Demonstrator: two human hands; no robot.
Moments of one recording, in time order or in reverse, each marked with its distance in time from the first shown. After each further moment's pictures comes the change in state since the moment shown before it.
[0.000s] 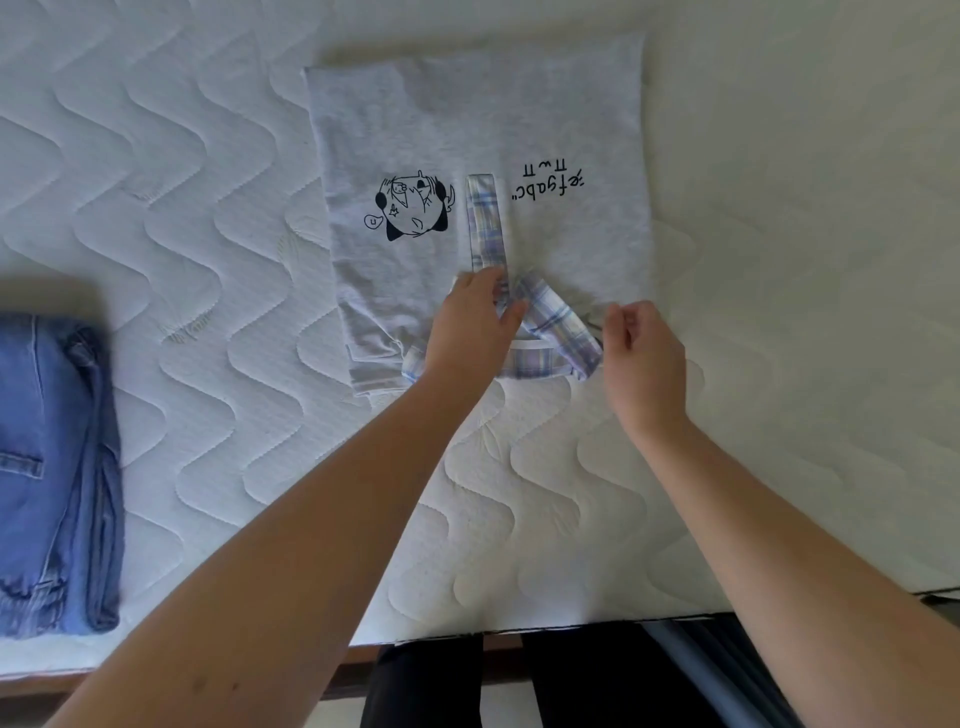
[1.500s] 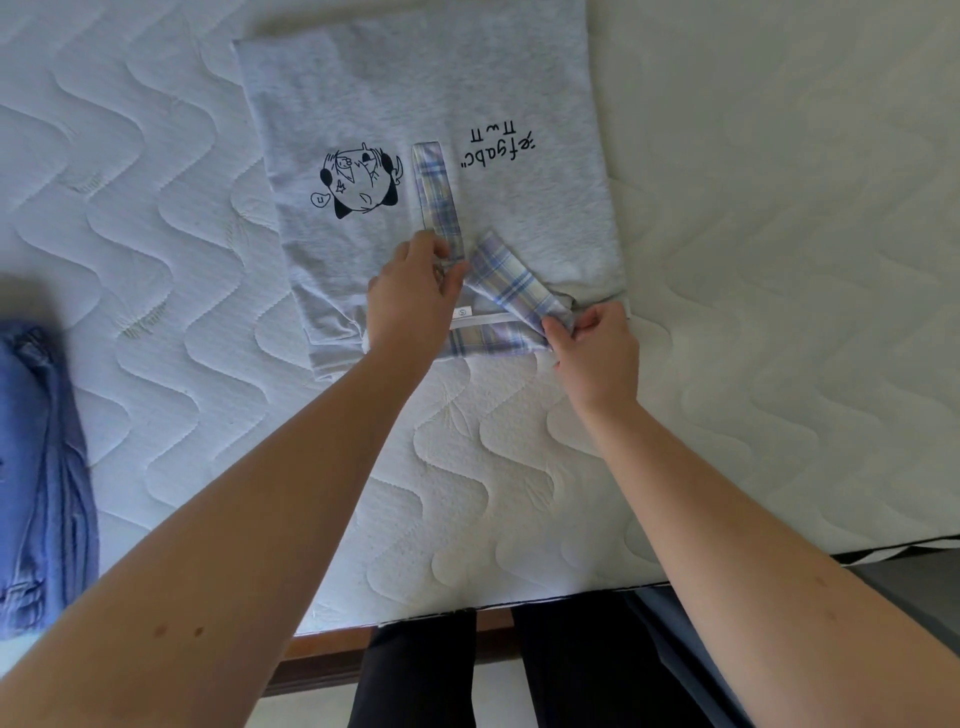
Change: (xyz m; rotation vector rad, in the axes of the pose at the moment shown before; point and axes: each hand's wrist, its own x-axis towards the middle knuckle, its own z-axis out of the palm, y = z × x) left_hand 0.007 -0.018 0.008 0.199 0.203 0.046; right_hand -0.019 0.018 0.011 0.186 -0.082 0.274
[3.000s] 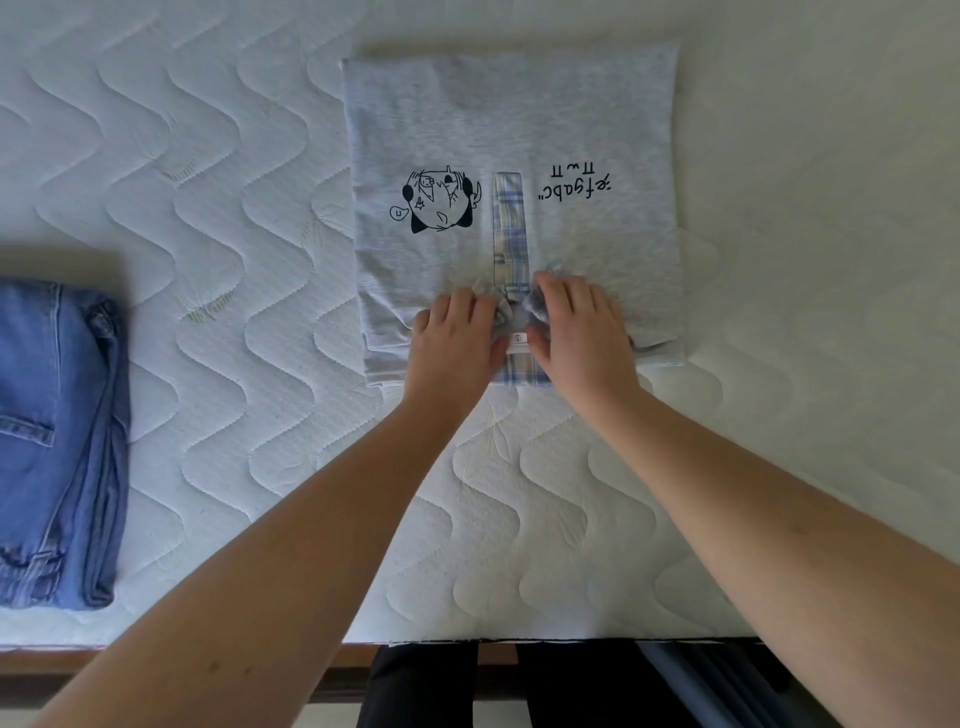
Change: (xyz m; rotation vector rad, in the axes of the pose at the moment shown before) left_hand -0.027 -0.035 0.002 0.363 0.064 0.270; right_hand 0.015 -0.046 0.039 -0.784 -0.072 -0.928
